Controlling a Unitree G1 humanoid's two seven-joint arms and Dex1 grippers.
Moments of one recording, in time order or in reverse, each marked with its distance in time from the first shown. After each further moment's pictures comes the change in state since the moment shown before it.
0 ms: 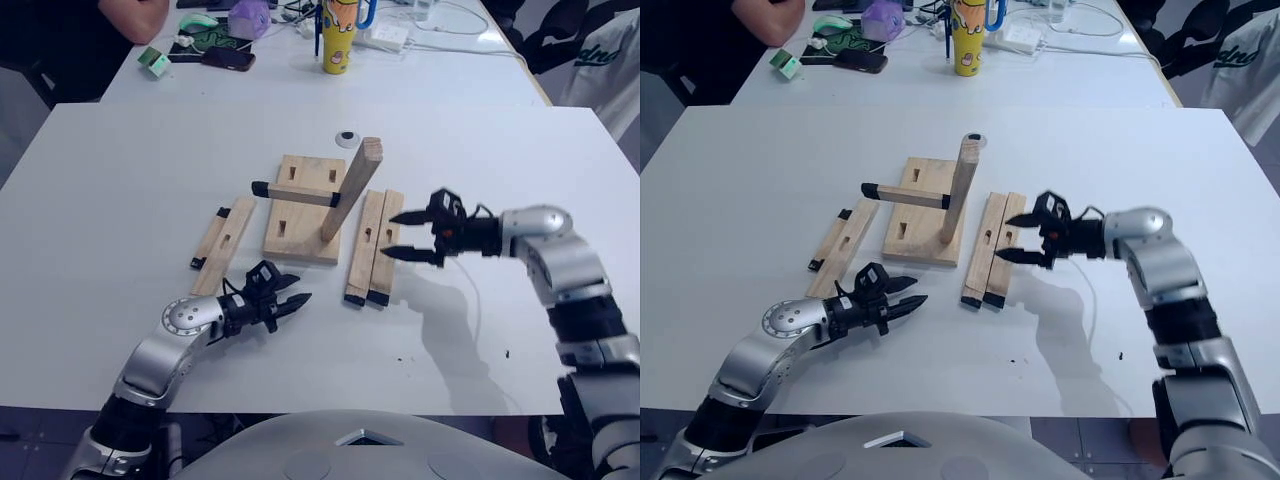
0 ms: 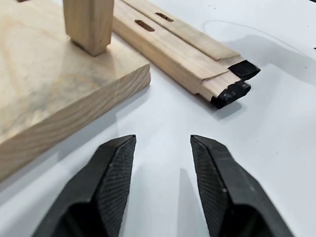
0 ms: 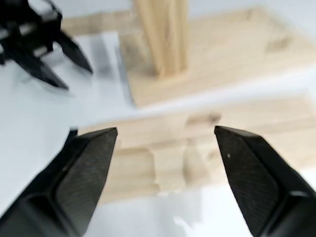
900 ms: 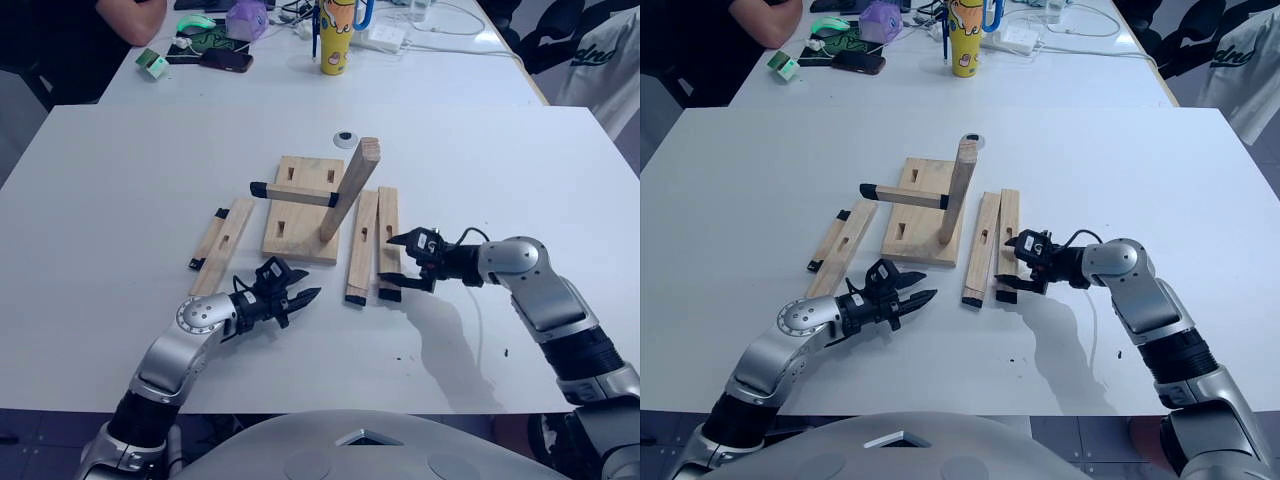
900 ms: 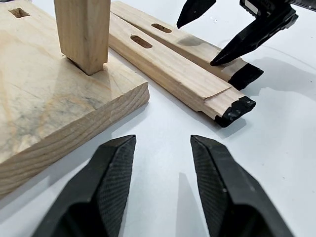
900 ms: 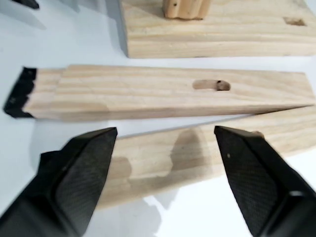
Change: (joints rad) left arm -0.005 -0.045 -0.012 0.016 0.015 -0.003 0.052; right arm -0.004 -0.082 0.122 -0.043 -0.254 -0.169 -0.125
